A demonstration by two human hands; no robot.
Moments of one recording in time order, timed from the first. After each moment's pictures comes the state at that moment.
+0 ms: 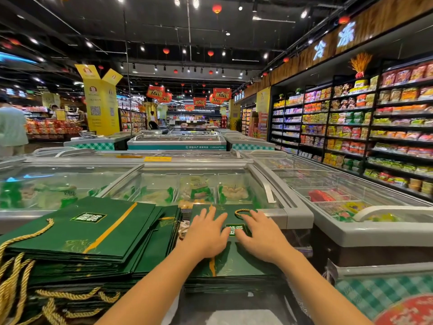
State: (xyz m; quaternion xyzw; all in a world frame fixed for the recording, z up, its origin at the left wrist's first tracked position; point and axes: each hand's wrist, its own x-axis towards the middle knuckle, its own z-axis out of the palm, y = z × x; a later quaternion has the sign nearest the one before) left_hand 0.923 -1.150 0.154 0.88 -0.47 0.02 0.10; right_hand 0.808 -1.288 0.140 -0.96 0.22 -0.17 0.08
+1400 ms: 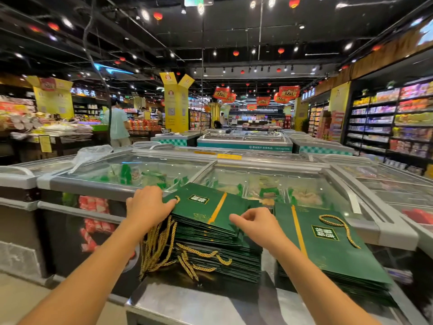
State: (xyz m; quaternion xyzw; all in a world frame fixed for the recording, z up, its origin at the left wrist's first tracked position) left_hand 1.009 -0.833 0.211 0.96 -0.09 0.17 0.19; right_hand 0.886 -1.083 0.177 -0.89 0.10 -0.19 0.39
